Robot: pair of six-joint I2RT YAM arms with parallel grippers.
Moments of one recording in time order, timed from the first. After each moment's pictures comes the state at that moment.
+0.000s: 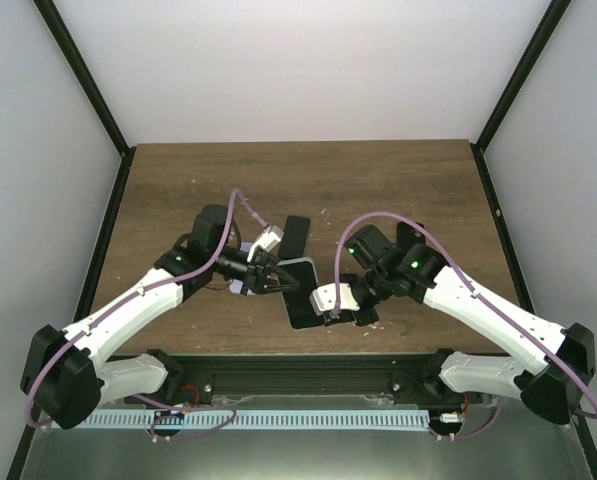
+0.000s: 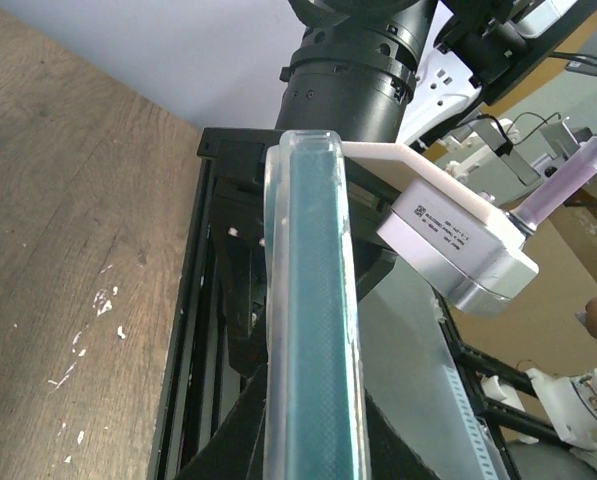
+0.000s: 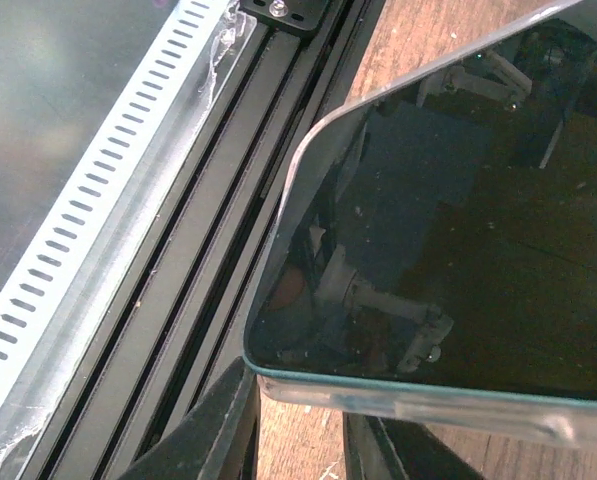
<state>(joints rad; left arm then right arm) -0.60 1.17 0.81 -0.13 1.20 -0.23 0.83 1.14 1.03 -0.98 -0.59 -1.03</state>
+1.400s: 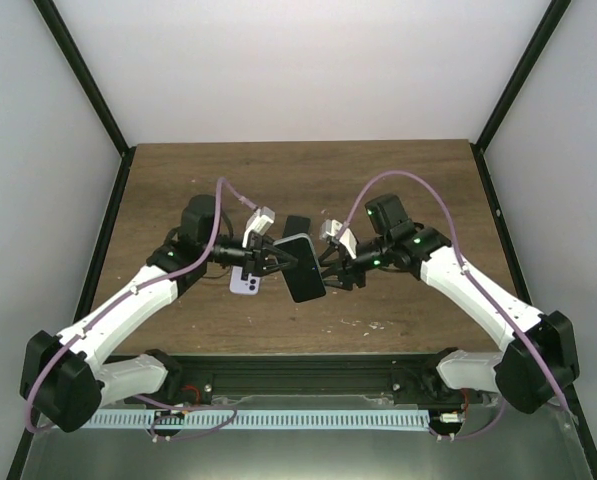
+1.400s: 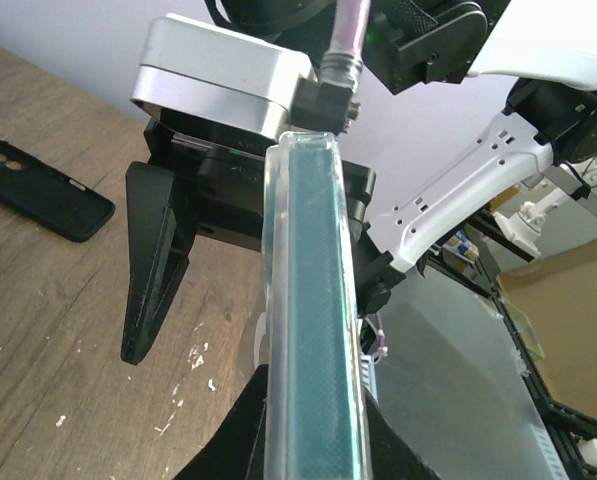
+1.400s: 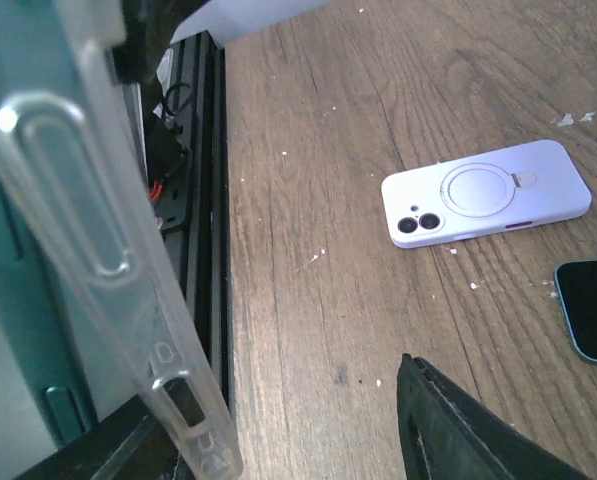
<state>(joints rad) -0.56 1.16 0.85 -0.05 1.09 -0.25 0.54 1.25 0.98 -0.60 -0.88 -0.44</state>
